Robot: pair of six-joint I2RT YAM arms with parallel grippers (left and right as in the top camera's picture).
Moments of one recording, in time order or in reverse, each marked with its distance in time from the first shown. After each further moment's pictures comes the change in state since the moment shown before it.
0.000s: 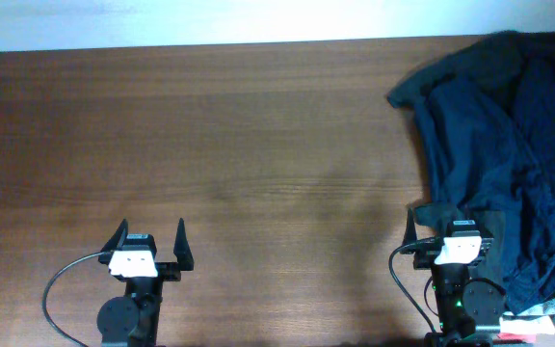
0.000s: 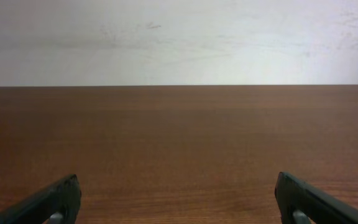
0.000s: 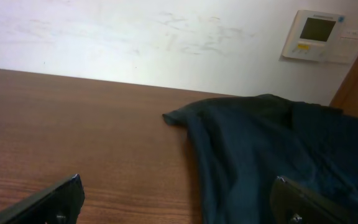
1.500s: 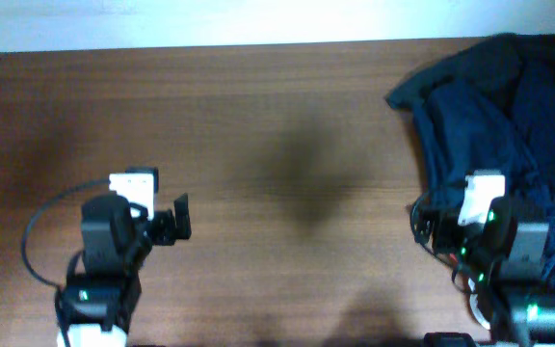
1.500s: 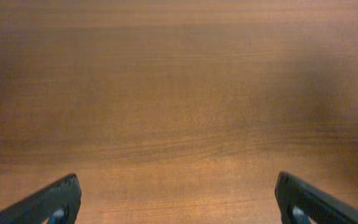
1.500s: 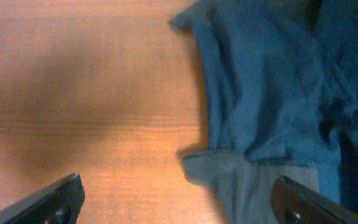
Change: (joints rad) left arm 0.000 0.851 0.688 -0.442 0.063 0.020; right arm 0.000 0.748 0.843 -0.777 0.002 0.116
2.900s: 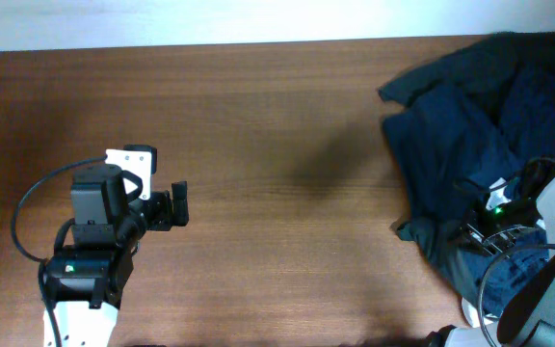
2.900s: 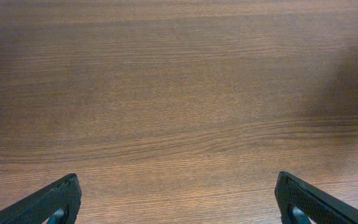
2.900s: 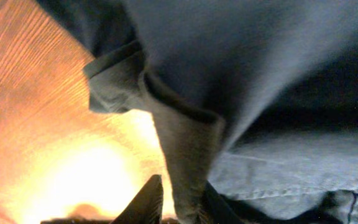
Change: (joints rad) left arm 0.000 0.110 0.194 -0.140 0.018 0.010; right arm -0.479 0.871 0.222 -0.396 -0.313 0.036
